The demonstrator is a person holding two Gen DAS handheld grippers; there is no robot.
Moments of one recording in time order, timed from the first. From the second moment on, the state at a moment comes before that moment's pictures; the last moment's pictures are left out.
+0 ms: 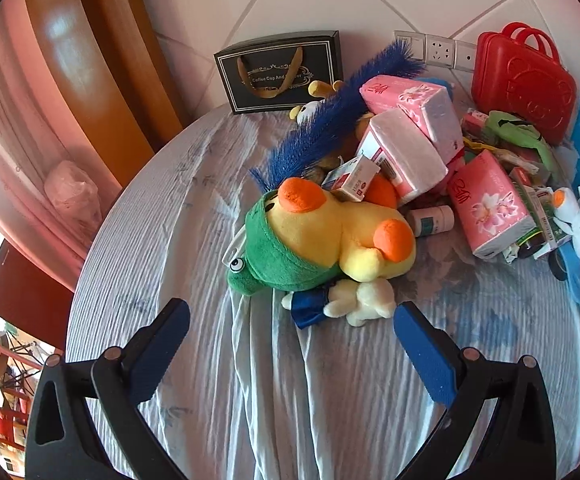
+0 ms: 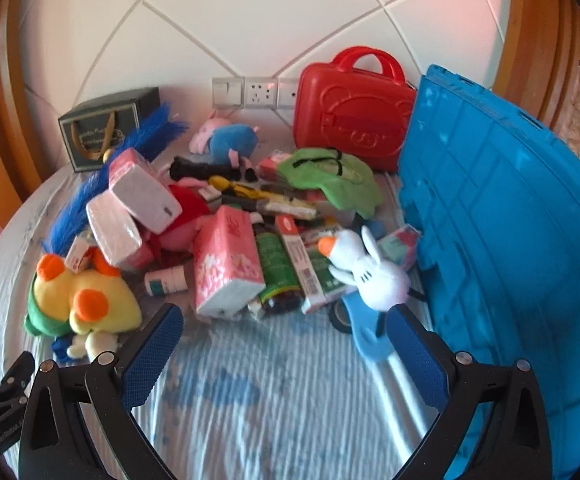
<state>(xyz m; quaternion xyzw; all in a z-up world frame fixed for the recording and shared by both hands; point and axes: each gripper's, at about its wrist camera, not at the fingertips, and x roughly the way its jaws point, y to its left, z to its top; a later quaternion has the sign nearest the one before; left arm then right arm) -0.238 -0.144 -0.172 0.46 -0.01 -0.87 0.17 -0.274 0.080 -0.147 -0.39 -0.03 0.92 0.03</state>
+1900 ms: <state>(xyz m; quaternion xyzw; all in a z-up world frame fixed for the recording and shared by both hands) -0.323 -0.232 -0.229 0.50 0.09 -0.86 0.10 -0.459 0.061 -0.283 -0.55 -0.03 0.83 -0.02</state>
